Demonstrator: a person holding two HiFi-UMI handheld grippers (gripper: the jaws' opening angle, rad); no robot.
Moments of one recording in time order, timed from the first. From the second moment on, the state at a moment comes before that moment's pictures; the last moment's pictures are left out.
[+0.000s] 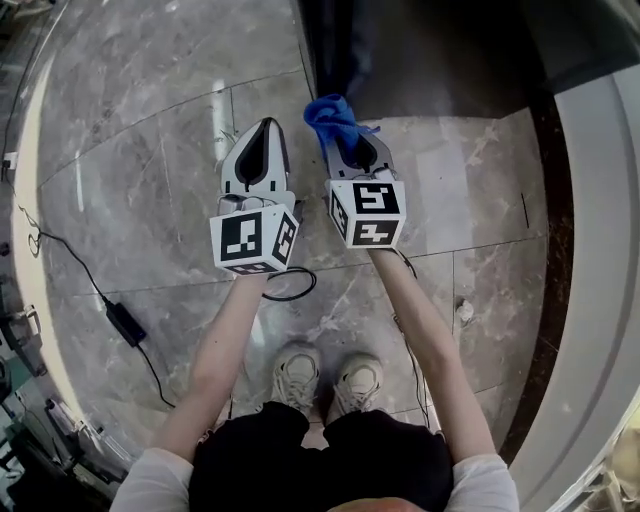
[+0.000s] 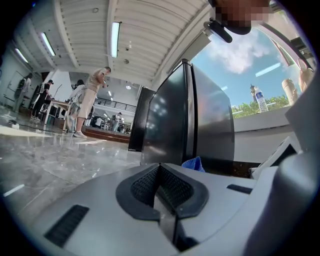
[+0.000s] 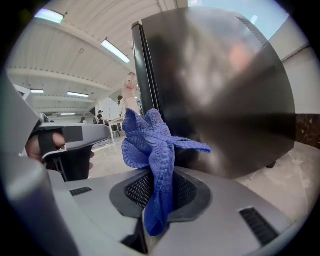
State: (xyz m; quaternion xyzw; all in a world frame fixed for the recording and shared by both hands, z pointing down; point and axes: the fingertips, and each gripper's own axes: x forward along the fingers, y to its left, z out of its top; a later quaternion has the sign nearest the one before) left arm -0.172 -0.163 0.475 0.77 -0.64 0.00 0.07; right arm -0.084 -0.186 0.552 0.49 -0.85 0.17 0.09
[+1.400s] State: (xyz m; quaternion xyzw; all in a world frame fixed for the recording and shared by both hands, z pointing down) left arm -0.066 -0.177 0.504 0.82 -0.56 -0.02 0.10; right arm 0.035 -0.224 0.557 0.55 -0.81 0.14 0.11
